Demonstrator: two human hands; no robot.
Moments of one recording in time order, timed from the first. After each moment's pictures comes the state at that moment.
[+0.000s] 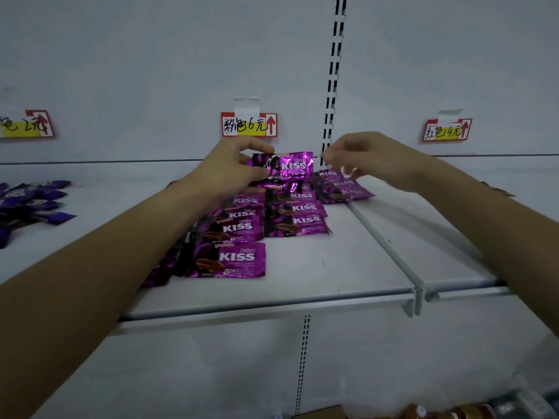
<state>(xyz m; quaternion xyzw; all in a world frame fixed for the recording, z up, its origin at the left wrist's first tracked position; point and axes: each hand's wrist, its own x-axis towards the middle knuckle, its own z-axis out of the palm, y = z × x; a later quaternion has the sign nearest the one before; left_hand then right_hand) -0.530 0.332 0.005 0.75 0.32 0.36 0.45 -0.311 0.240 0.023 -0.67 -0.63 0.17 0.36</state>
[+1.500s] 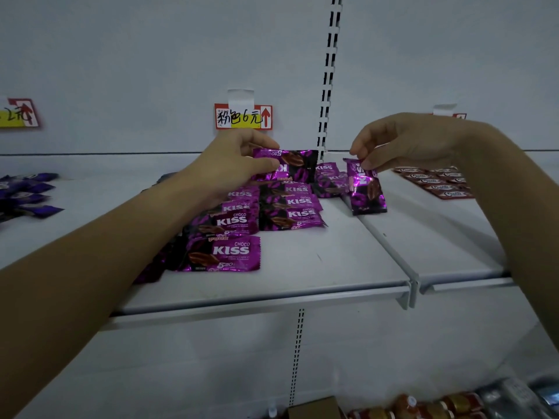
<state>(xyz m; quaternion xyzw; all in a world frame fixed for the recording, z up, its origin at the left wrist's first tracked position) -0.525 0.323 0.004 0.76 0.29 0.36 0.46 -0.278 0.215 0.052 -0.65 -0.60 0.32 0.32</state>
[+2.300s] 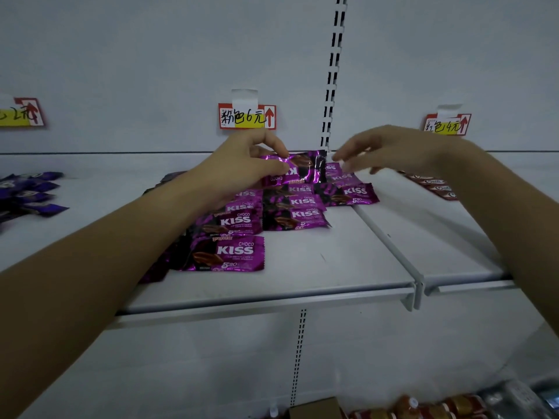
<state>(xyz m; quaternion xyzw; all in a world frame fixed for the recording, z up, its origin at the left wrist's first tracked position) -0.524 0.316 0.006 0.78 0.27 0.34 0.45 -0.295 0.224 0.040 -0.70 -0.66 0.18 0.21</state>
